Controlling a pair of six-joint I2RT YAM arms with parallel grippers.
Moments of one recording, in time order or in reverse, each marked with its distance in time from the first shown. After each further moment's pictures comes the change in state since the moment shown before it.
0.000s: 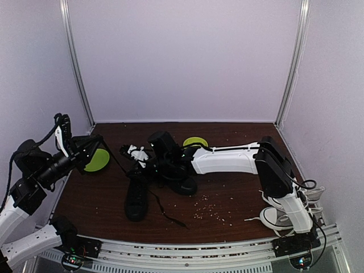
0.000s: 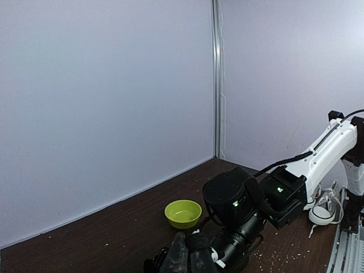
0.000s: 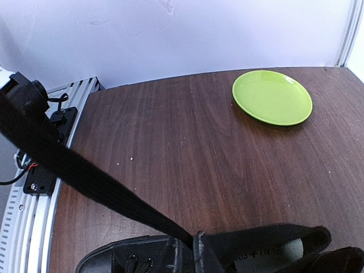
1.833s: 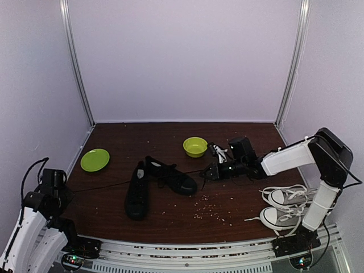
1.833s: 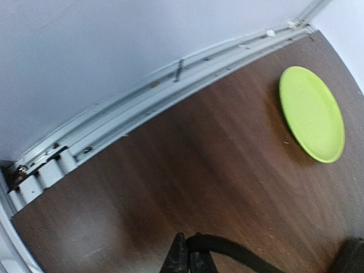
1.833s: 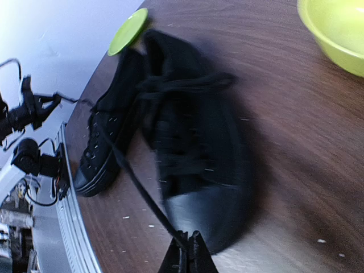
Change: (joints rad) left arm 0.572 -0.047 -0.242 -0.846 -0.669 -0.885; right arm -0.393 -0.567 -1.017 0.303 -0.118 0.623
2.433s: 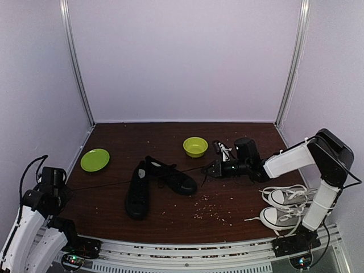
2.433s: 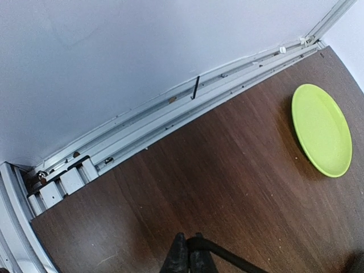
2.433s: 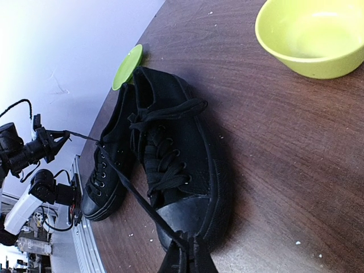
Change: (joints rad) left arm -0.027 0.009 0.031 -0.020 -0.063 -0.008; right arm -0.043 -0.002 -0.070 0.179 -0.001 0.085
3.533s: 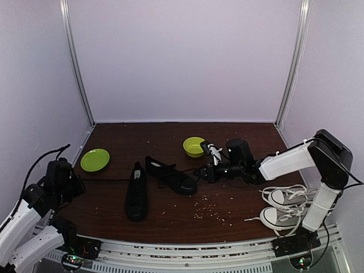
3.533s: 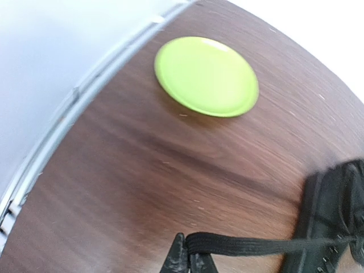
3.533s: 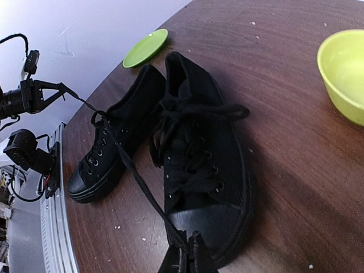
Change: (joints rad) left arm -0.315 0.062 0.047 0.153 0.103 0.199; right arm 0.106 -0.001 0.050 -0.023 0.077 -0.249
